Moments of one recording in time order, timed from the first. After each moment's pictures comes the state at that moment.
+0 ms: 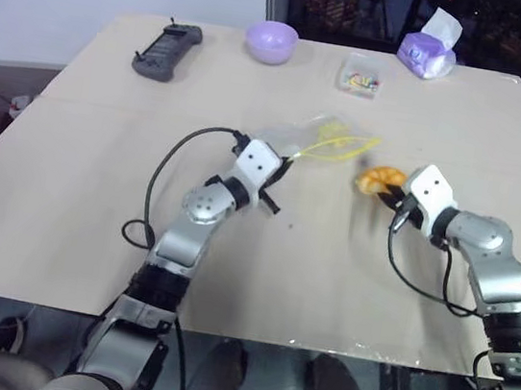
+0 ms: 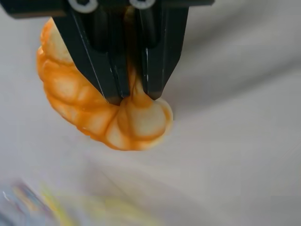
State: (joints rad) left arm -0.51 0.27 -0.13 0.14 0.01 0.12 -0.49; right arm -0.51 -0.60 0.11 0.05 0.04 0.22 0.77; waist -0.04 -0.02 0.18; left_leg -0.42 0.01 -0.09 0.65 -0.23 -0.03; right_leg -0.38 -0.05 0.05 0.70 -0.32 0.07
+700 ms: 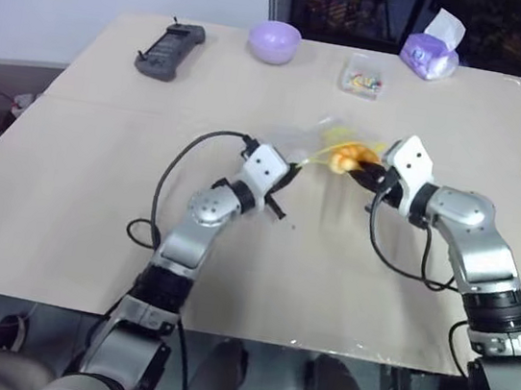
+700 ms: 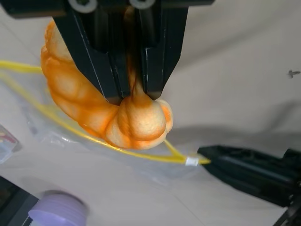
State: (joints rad) left arm -0.51 0.26 -0.16 0.14 0.00 0.11 -0.55; right arm -0.62 -0.49 0.15 0.06 0.08 0.32 0.77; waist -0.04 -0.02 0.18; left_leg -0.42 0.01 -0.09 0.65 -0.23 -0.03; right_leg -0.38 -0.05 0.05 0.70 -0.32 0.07
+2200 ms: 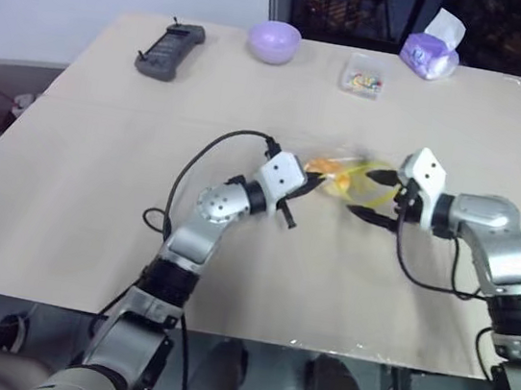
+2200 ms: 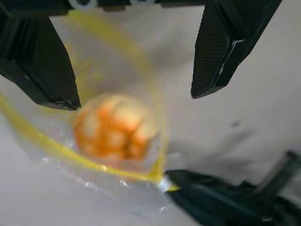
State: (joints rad) left arm -0.56 0.26 -0.21 0.17 0.00 0.01 -0.70; right arm -0.58 -0.65 0.11 0.04 0.21 0.39 1.05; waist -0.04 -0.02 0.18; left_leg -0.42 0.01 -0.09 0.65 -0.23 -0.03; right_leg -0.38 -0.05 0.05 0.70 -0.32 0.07
